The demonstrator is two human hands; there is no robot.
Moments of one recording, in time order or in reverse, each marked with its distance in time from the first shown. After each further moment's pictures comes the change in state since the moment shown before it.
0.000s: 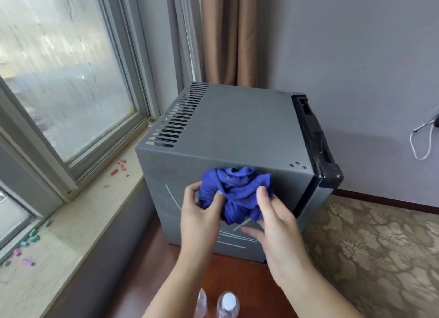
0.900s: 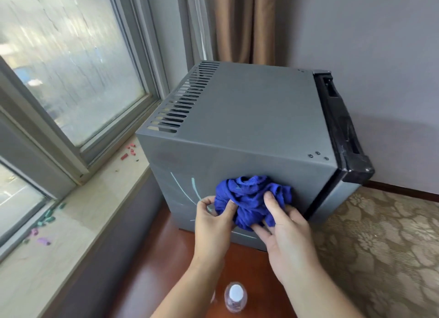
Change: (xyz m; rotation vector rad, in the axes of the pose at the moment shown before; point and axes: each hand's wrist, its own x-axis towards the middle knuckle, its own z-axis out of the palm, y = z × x) left_hand -0.008 -0.056 0.012 -0.202 0.016 -0.320; right_hand 0.025 0.038 -0.012 0.336 0.209 0.277
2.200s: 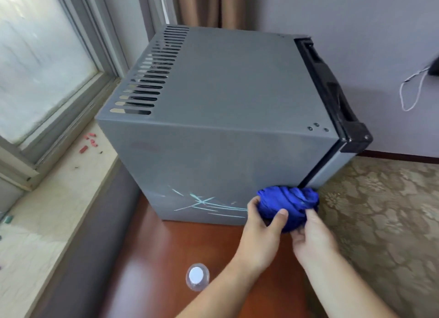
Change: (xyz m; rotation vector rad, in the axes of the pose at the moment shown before) left_hand -0.032 -0.059 0.040 0.332 -0.529 -0.156; right_hand 0.037 0.017 -0.074 0.186 0.540 -0.039
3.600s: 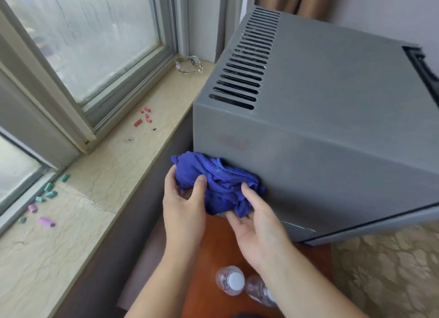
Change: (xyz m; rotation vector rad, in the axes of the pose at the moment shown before) left_hand -0.024 0.046 -0.208 -0.105 0.809 0.247; right_hand -0.104 0.127 0.130 -0.192 -0.496 0.438
